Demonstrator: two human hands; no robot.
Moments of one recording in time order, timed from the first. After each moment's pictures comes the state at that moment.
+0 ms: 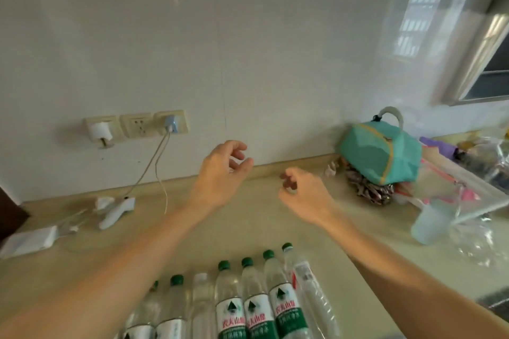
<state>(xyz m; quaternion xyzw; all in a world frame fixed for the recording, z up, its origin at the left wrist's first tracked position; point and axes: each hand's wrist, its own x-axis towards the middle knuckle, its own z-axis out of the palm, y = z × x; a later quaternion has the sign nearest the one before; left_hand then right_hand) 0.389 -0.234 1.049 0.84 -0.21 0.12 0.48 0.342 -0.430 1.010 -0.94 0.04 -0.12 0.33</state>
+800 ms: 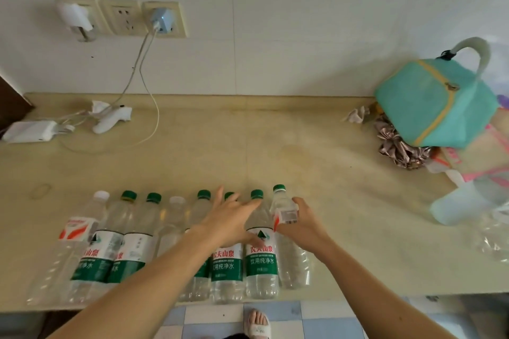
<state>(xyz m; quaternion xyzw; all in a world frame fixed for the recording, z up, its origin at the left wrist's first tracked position) 0.335 -0.292 0.805 0.95 -0.22 -0.22 0.09 0.305 -0.493 0.817 -0.86 0.15 0.20 0.44</state>
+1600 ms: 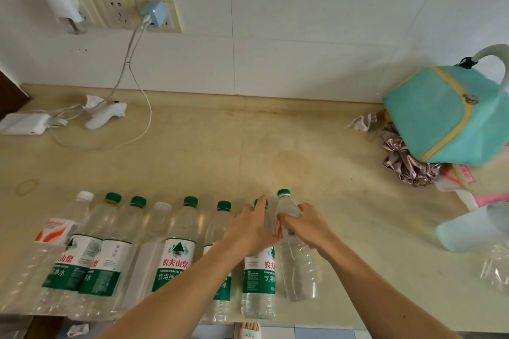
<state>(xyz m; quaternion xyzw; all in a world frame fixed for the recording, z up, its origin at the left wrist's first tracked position) 0.344 -0.374 0.804 0.93 -0.02 -0.27 0.25 0.354 -0.532 0.806 -0.86 0.18 0.25 0.40</state>
